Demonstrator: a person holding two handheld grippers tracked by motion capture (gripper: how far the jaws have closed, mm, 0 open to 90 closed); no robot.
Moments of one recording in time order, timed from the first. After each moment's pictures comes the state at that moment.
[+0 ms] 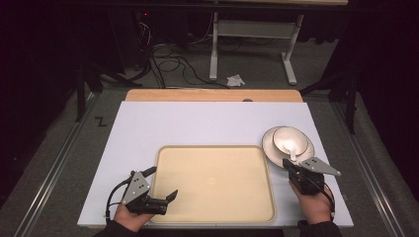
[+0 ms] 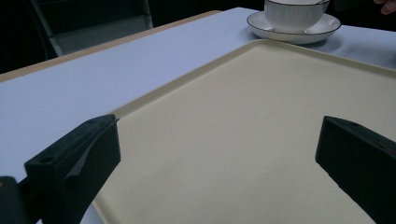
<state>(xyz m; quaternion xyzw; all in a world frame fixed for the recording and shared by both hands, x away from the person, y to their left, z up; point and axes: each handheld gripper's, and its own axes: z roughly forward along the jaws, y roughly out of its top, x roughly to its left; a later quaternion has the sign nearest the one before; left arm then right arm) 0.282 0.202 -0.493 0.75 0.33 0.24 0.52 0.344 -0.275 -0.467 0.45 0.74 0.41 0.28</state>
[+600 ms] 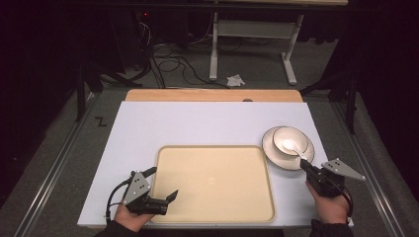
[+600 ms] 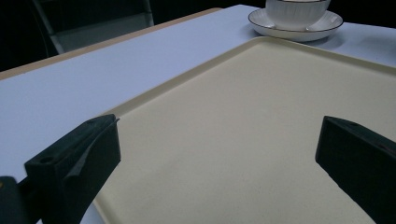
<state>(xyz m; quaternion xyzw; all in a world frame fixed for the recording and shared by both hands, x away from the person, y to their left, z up) 0.281 0.202 -0.494 0.76 0.33 0.24 0.51 0.339 -0.318 -0.466 0.49 0.70 0.43 0.29</state>
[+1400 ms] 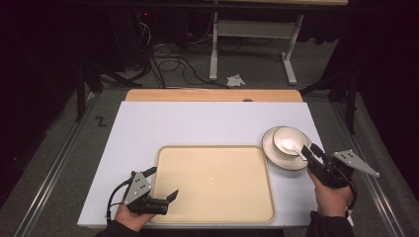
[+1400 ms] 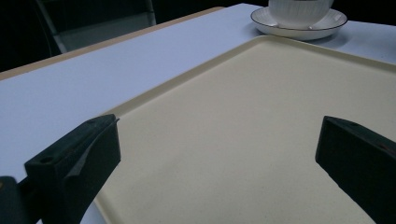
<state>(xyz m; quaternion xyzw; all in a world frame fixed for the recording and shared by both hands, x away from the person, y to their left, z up) 0.281 0.201 -0.495 0.76 0.33 0.25 0.51 0.347 -0.316 -0.433 0.50 0.63 0.50 0.32</state>
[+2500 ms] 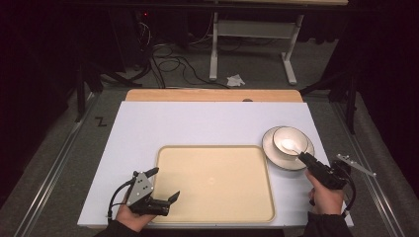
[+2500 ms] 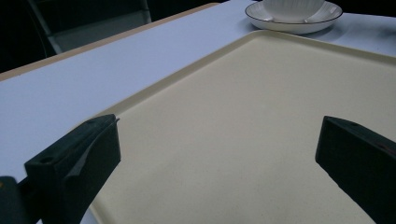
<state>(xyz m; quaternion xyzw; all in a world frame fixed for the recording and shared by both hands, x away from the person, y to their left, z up) 0.282 0.197 -0.496 0.76 0.32 0.24 0.50 0.363 -0.340 -0.479 0.60 0.57 0.54 0.16</state>
